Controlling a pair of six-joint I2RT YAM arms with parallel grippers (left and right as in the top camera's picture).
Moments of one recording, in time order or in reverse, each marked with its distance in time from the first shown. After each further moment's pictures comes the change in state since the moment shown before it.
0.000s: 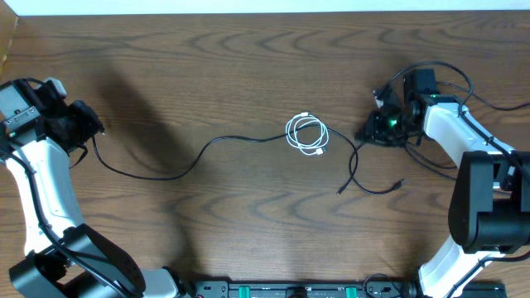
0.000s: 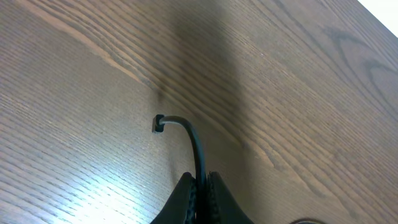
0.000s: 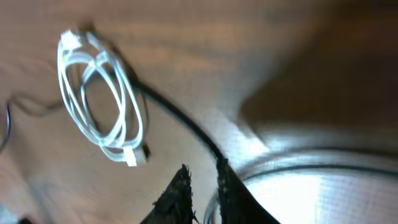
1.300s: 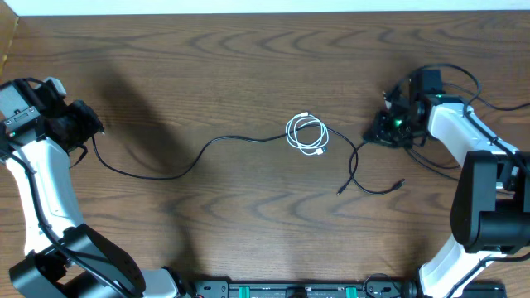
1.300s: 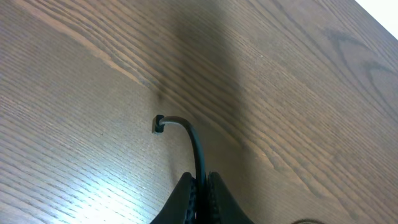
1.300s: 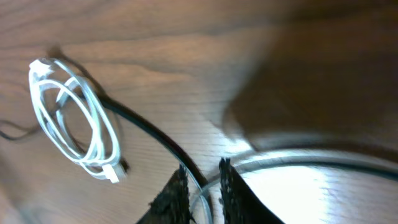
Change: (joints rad) left arm 0.000 0.000 0.000 0.005 0.000 0.000; right arm -0.020 0.000 0.000 0.006 0.073 0.067
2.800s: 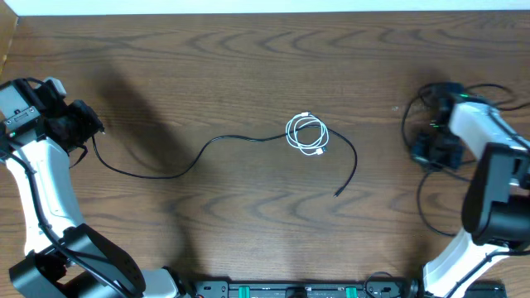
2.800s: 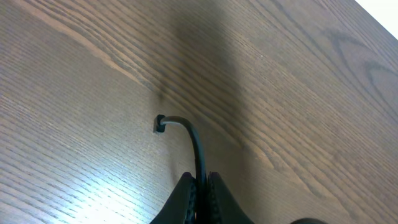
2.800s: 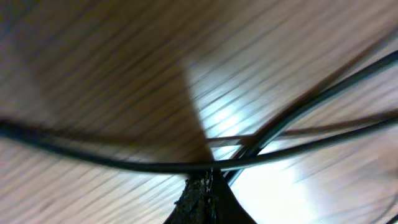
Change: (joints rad) left arm 0.000 0.000 0.000 0.000 0.000 0.000; right arm -0.170 0.045 0.021 -0.289 0.596 0.132
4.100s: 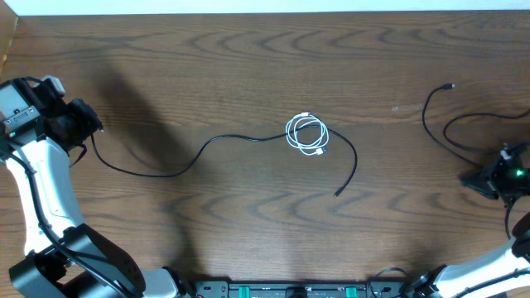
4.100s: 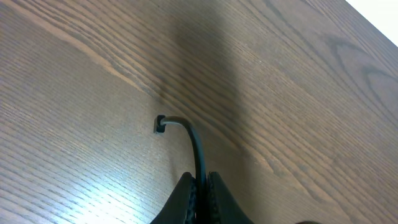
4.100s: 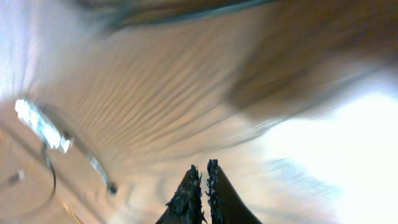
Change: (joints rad) left arm 0.000 0.000 0.000 0.019 0.000 0.000; right arm -0.623 -0.029 -0.019 -0.130 -0.685 -0.547
